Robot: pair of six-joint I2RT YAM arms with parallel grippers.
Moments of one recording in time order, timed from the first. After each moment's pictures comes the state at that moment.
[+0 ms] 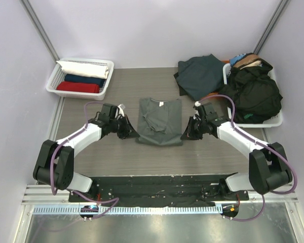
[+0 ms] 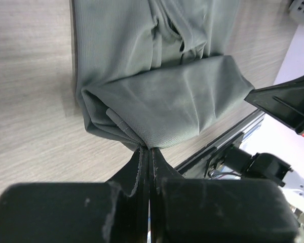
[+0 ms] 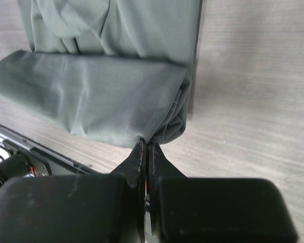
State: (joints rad) left arm -0.35 1.43 0.78 -0.27 0.52 -0.74; right arm 0.36 1.34 0.79 -0.45 -0.33 0.58
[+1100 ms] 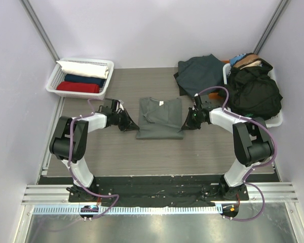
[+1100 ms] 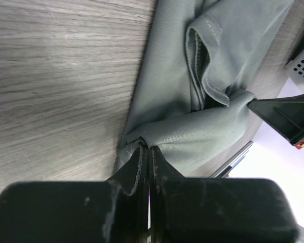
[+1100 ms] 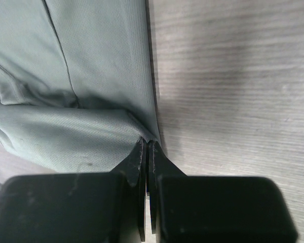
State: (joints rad) left arm -0.25 1.78 0.93 -0.11 0.55 -0.78; right arm 0.27 1.69 0.99 -0.37 -0.26 0.56
